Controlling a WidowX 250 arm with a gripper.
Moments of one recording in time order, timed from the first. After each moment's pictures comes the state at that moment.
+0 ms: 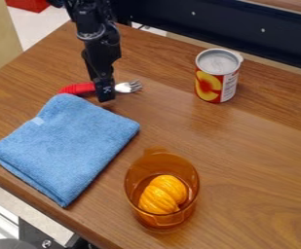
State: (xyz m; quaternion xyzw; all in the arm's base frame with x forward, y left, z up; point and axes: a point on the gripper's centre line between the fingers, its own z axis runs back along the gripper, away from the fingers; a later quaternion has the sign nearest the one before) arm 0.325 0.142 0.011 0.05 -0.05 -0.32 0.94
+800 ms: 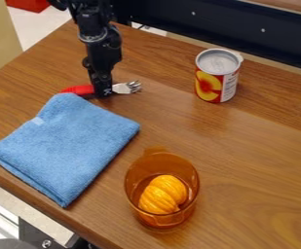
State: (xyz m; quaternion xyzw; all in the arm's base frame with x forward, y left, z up) arm 0.329 0.140 0.005 0.05 -0.03 -0.32 0.95
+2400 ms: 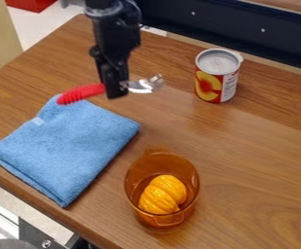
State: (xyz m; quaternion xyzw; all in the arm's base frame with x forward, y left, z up) arm 0.261 0.057 0.082 0.00 -0.01 -0.30 0.95
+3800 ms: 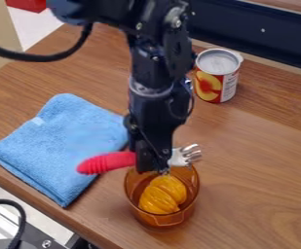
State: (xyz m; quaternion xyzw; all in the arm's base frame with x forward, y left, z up) arm 0.203 -0.028 0.060 0.03 0.01 -0.33 0.94
